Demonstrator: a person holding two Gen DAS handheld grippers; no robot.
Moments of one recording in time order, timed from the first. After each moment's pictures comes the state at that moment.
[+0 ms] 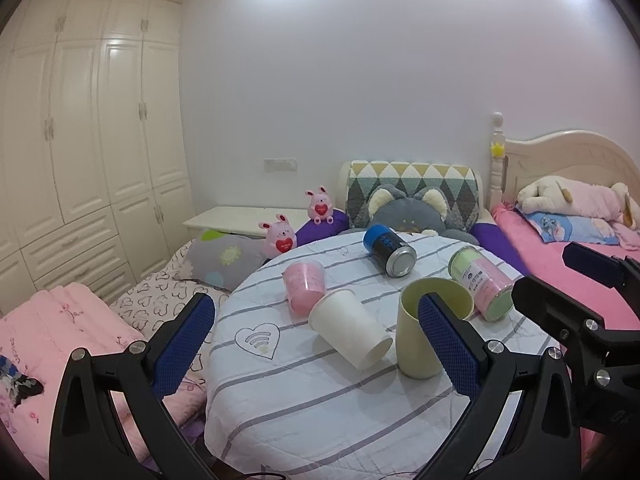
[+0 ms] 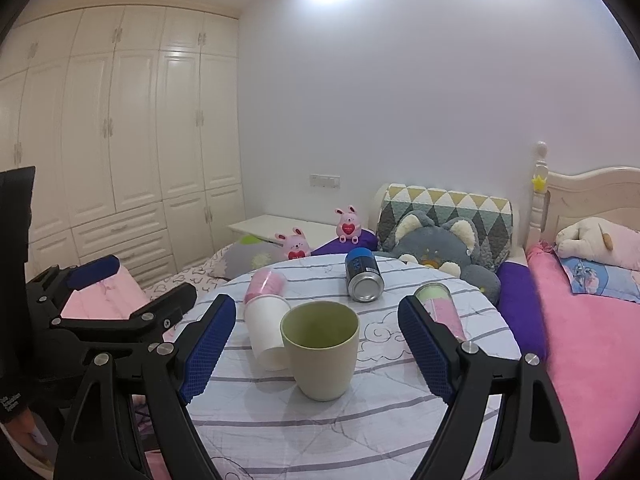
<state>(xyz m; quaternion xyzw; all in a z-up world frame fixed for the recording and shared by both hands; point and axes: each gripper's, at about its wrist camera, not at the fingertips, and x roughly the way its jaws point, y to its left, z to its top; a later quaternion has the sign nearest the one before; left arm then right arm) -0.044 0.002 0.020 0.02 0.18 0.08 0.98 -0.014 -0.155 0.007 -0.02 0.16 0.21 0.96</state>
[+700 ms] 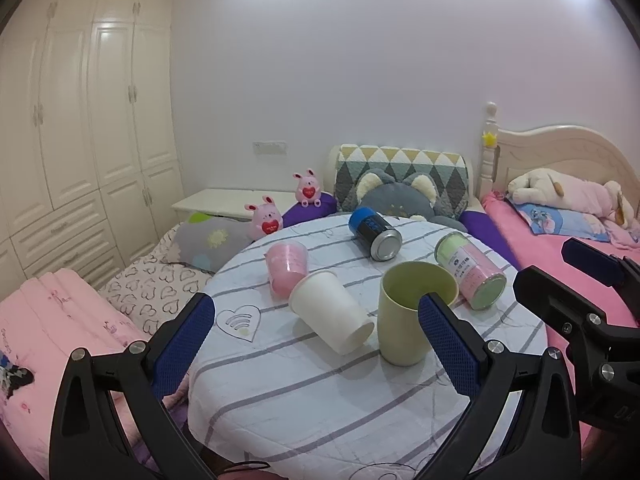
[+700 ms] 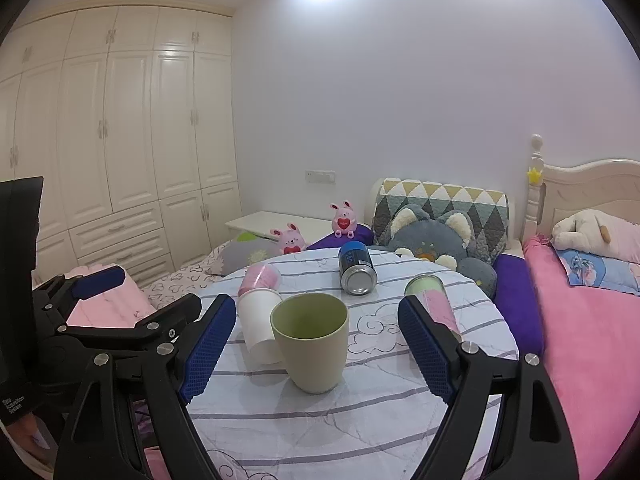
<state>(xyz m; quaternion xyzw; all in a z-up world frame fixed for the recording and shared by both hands) -0.036 -0.010 0.010 0.00 0.22 0.06 0.97 -0.014 -0.165 0.008 -0.02 0.17 0.20 0.96</state>
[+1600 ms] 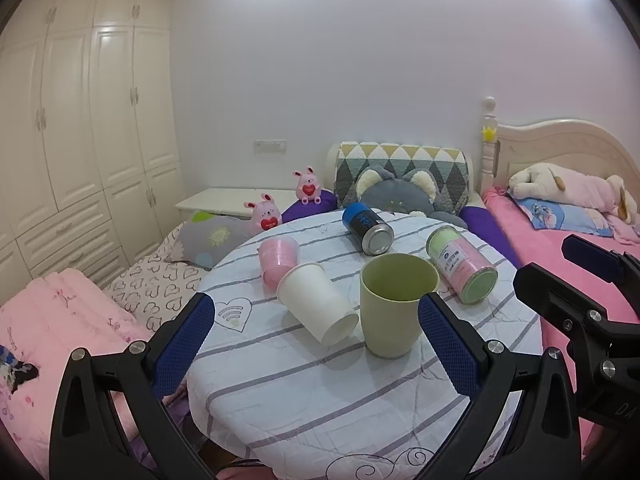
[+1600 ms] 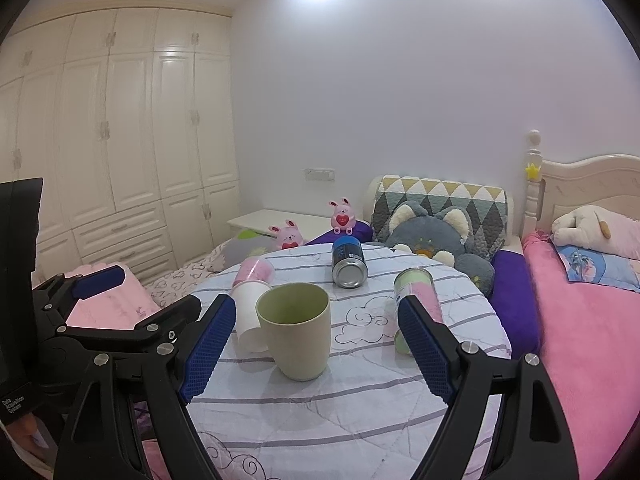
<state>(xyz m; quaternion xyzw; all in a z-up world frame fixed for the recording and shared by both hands) -0.043 -0.031 0.008 0.01 0.22 0.07 0.97 -0.012 -0.183 0.004 -0.01 0.17 0.21 0.96</state>
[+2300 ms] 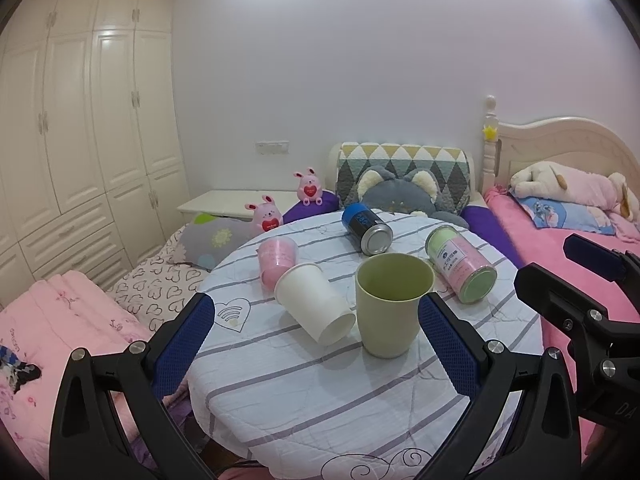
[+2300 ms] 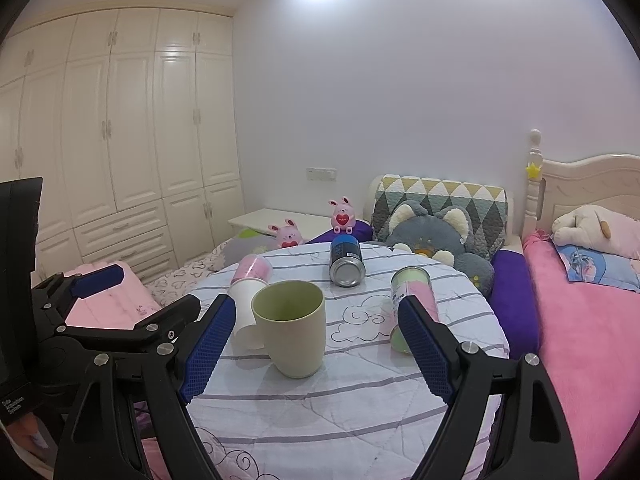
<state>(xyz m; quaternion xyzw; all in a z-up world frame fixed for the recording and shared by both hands) -0.045 -0.037 0.006 0.02 0.22 0.07 0.97 -0.013 -0.187 0.001 -0.01 0.17 0.21 0.96</state>
